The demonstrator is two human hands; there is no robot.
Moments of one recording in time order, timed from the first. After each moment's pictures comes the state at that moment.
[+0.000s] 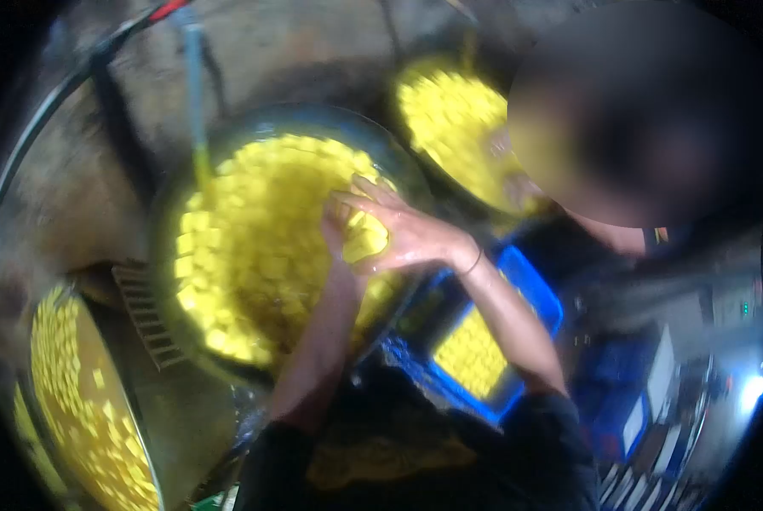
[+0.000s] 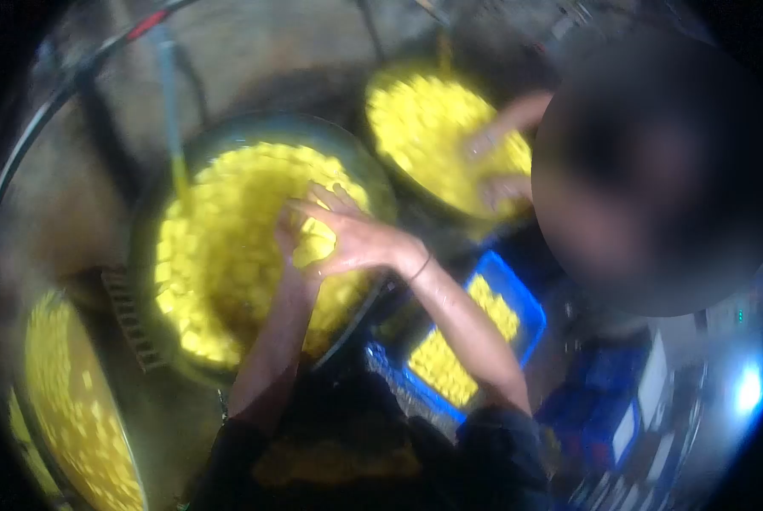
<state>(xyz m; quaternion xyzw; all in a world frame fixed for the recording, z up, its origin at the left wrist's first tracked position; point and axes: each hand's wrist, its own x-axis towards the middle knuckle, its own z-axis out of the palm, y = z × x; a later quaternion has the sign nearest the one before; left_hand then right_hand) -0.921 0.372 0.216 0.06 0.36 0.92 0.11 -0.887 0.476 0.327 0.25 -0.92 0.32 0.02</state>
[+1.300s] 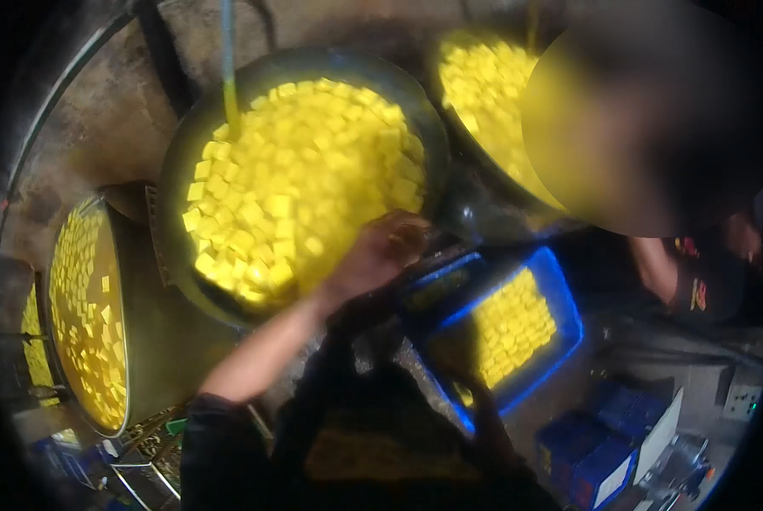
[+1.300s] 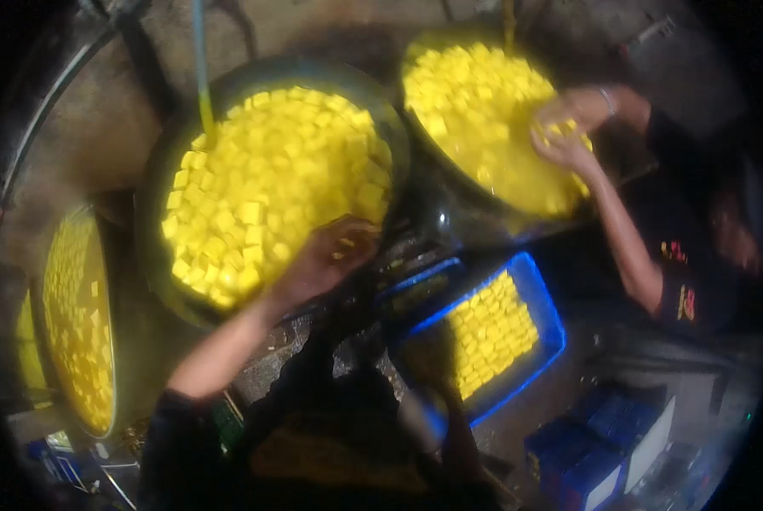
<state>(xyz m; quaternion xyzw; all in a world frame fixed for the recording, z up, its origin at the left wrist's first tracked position) -0.821 0.385 0.245 0.25 0.73 0.62 0.15 -0.526 0.648 0.023 -0.23 -0.84 0.18 -0.45</state>
